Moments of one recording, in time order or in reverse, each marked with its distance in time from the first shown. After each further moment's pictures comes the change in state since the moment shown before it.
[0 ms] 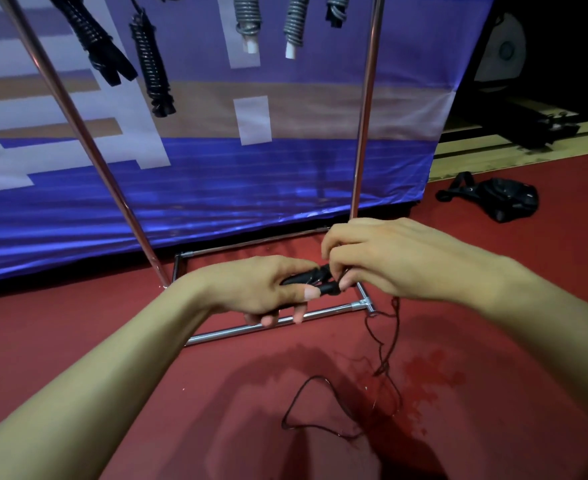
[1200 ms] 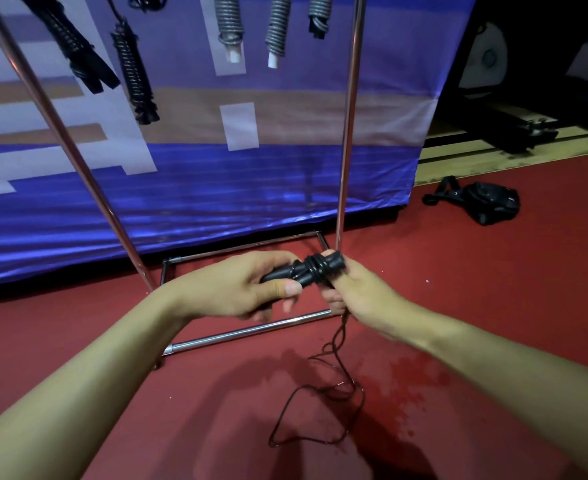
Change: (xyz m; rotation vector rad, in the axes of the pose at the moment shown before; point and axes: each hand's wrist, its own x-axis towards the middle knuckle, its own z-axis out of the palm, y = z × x) left_hand -0.003 -0.003 -0.001 -0.114 0.110 0.215; right_hand 0.002 -0.017 0.073 1.137 0.322 0.478
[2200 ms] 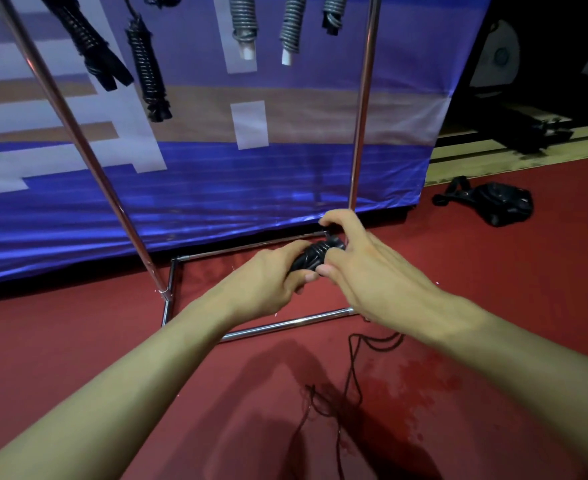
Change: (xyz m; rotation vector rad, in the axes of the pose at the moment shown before) left_hand 0.031 -0.028 0.018 0.396 0.378 -0.001; right_hand 0.001 -0.034 -0.009 -1.159 0.149 -0.420
